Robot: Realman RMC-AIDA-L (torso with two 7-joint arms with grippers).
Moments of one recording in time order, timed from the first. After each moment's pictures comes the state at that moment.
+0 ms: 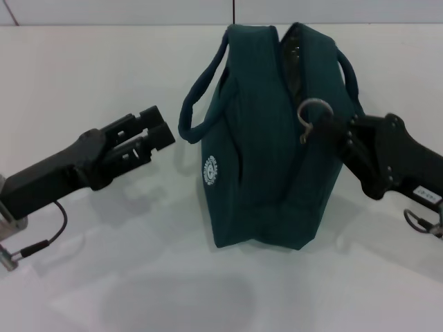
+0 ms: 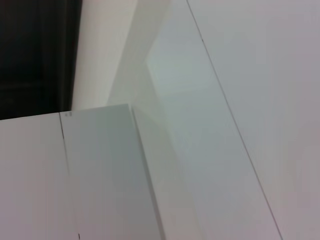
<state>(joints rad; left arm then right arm) -0.34 -2.08 0.71 0.46 1.56 1.85 -1.45 0.40 2.02 -1.76 -0.35 -0.53 -1.69 0.88</state>
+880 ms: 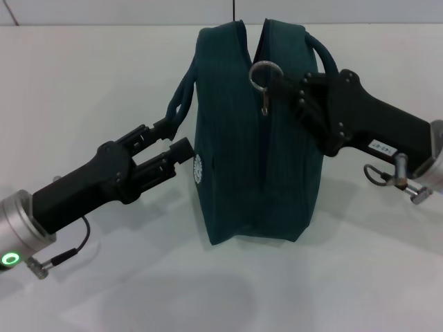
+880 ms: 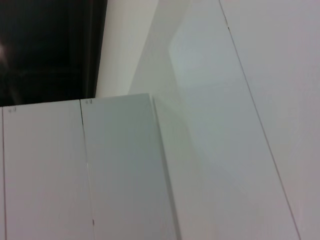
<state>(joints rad) -0.36 -2.09 0.70 0.28 1.56 1.77 -1.18 0.55 2.03 -1.78 -0.36 -0.51 -1.60 0.90</state>
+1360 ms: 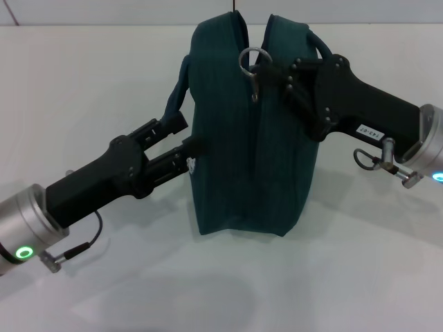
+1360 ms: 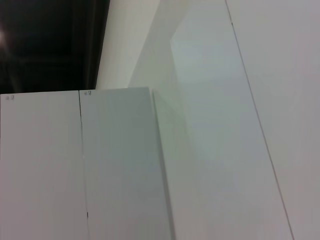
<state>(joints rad) -0.40 -2.09 0.71 0.24 1.55 1.76 -1.15 0.58 2.03 -1.77 -0.38 -0.51 -1.55 0.87</state>
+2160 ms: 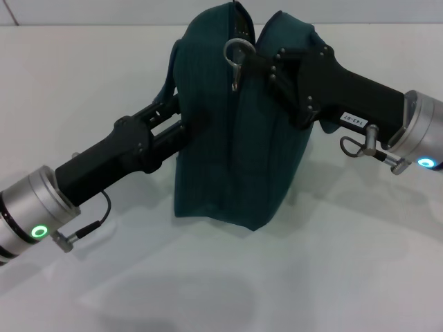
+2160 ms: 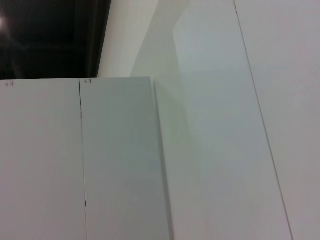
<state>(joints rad) -0.45 -2.10 0.70 0.18 1.49 1.69 -1.11 0.62 2.03 -1.78 -0.39 -0.51 -1.49 0.87</state>
